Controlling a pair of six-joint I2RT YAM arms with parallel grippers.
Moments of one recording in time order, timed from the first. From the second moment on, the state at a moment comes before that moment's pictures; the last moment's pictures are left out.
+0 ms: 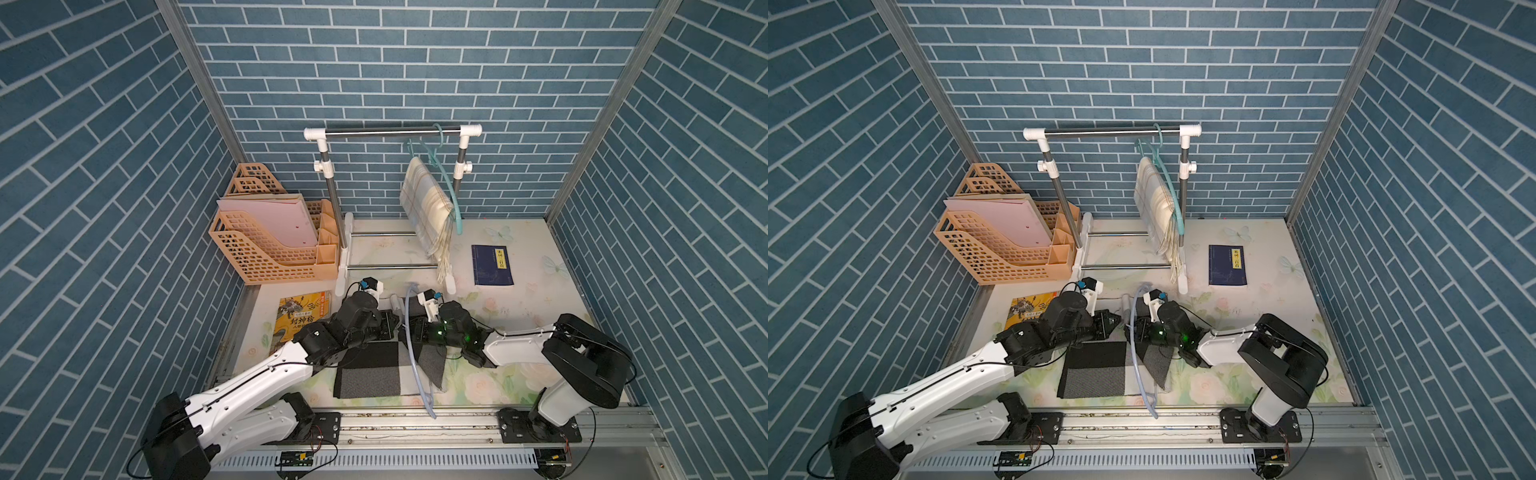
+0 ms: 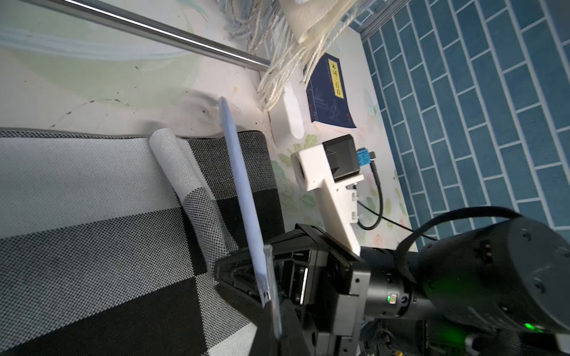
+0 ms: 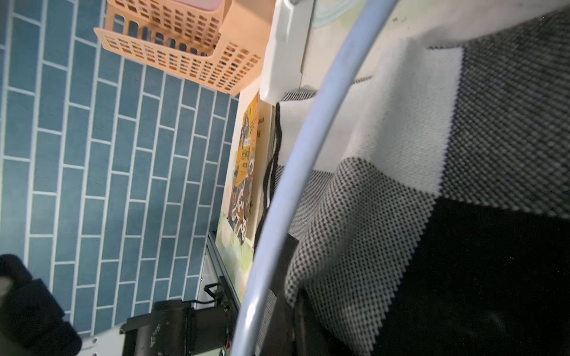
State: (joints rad) left arm -0.83 1.00 0.72 -0.33 0.06 -0.83; right arm 0.95 1.61 0.56 0.67 -0.31 1.05
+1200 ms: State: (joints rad) left arm -0.83 1.00 0.69 -0.31 0.04 -0.84; right arm 0.91 1.01 0.48 -0.08 -0.07 0.88
